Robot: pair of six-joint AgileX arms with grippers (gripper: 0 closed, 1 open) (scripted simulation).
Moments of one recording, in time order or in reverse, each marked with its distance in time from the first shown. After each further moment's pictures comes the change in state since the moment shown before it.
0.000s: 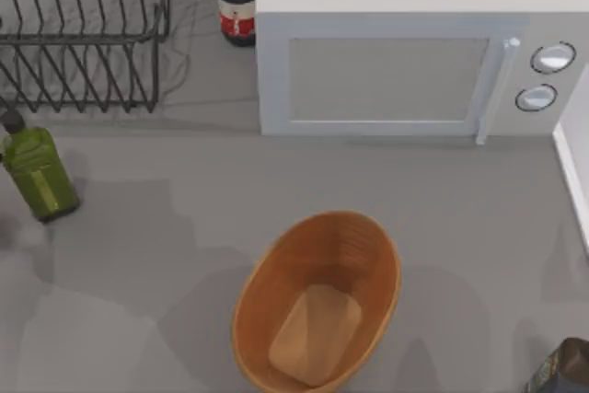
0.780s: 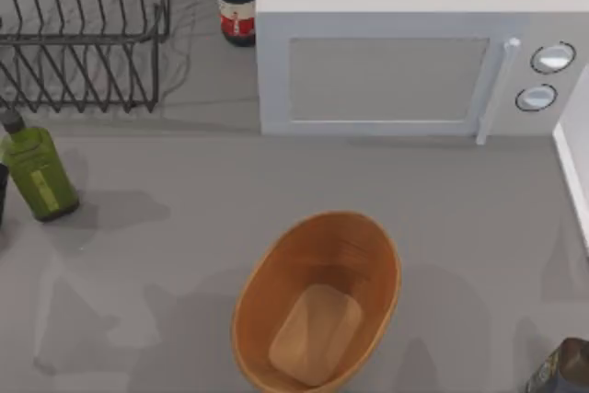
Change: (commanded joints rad) left arm -0.111 -0.806 -0.578 0.433 -0.034 -0.209; right arm 0.000 0.000 0.000 0.000 0.000 0.000
